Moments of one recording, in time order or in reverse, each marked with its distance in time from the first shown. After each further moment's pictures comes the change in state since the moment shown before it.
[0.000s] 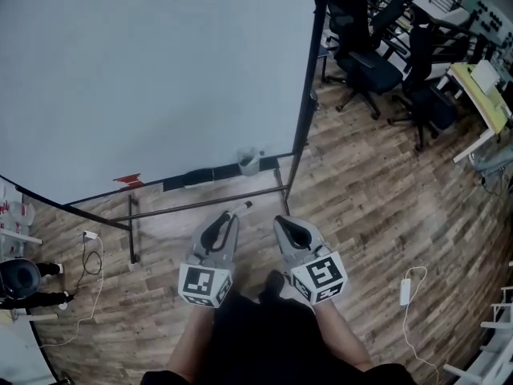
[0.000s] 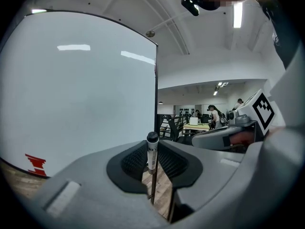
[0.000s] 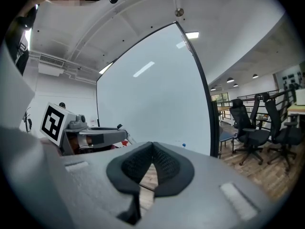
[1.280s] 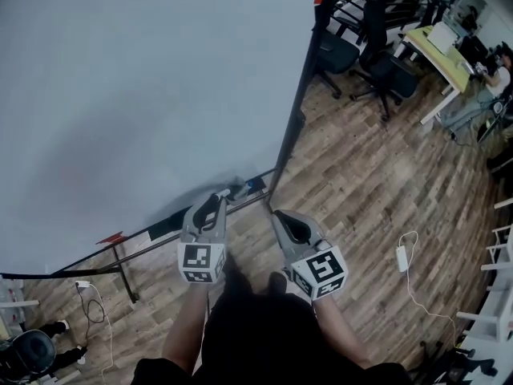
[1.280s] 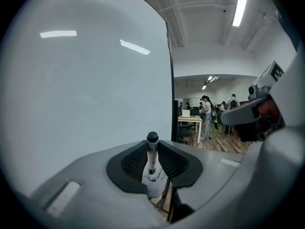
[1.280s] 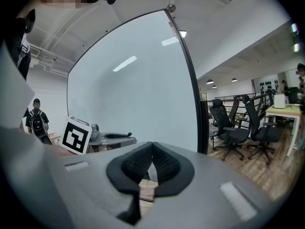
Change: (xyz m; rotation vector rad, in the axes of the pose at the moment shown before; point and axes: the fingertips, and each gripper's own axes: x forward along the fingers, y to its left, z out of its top) left arm 0.157 0.112 -0.030 0.054 0.082 -0.158; right arm 0.096 -0.062 0.024 0.055 0.036 -0.254
